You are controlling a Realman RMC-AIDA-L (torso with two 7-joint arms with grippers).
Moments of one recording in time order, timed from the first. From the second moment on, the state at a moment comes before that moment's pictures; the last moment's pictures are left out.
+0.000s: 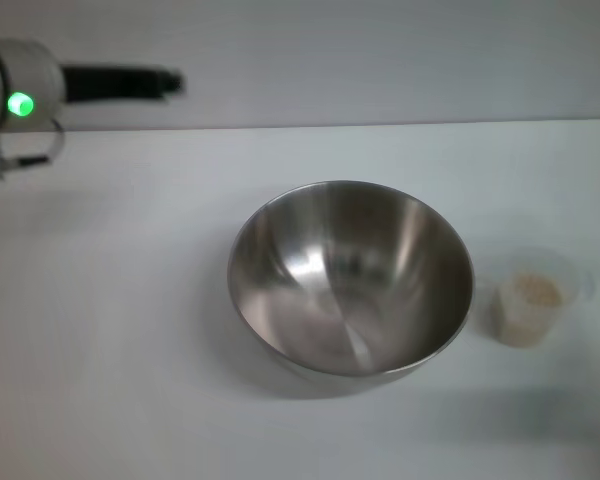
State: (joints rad) left arm -0.50 -2.07 -1.83 -1.48 2.44 -0.93 0.32; right arm 0.44 2.08 0.60 0.09 -1.73 -1.65 0.07
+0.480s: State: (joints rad) left arm -0.20 -2.06 -1.48 -1.37 2.44 0.32 0.47; right arm 0.43 2.08 0.60 0.09 -1.73 -1.66 0.07
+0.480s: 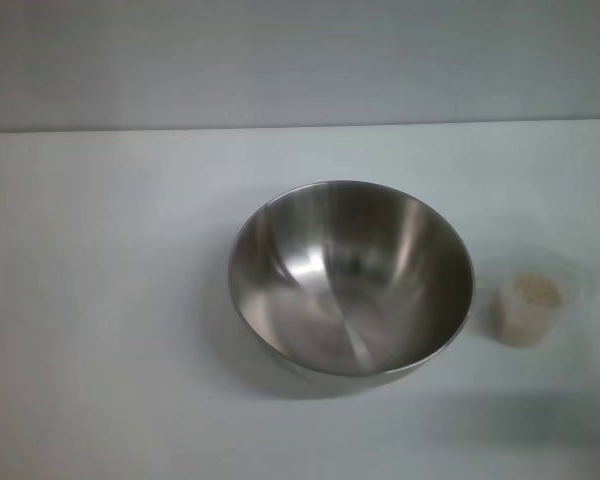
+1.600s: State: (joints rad) left arm -0.22 -2.06 -1.45 -0.66 2.89 1.21 -0.33; right arm 0.31 2.08 0.54 0.20 -1.73 -1.70 0.07
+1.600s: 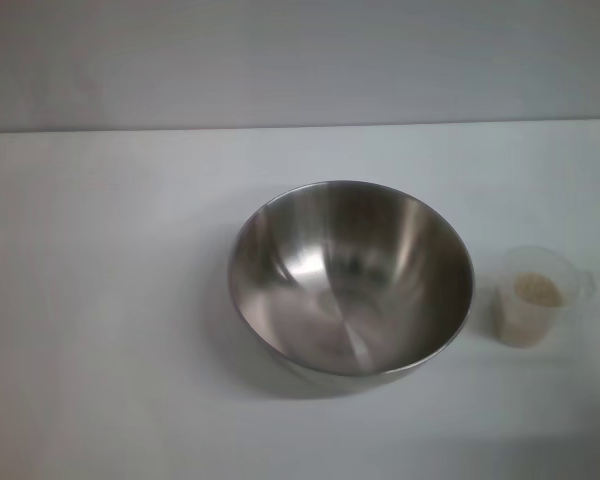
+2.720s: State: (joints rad) left arm -0.24 -2.03 -1.46 -0.61 2.89 1.17 -0.32; right arm 0.07 2.08 0.37 0.46 -1.73 -1.74 -0.13
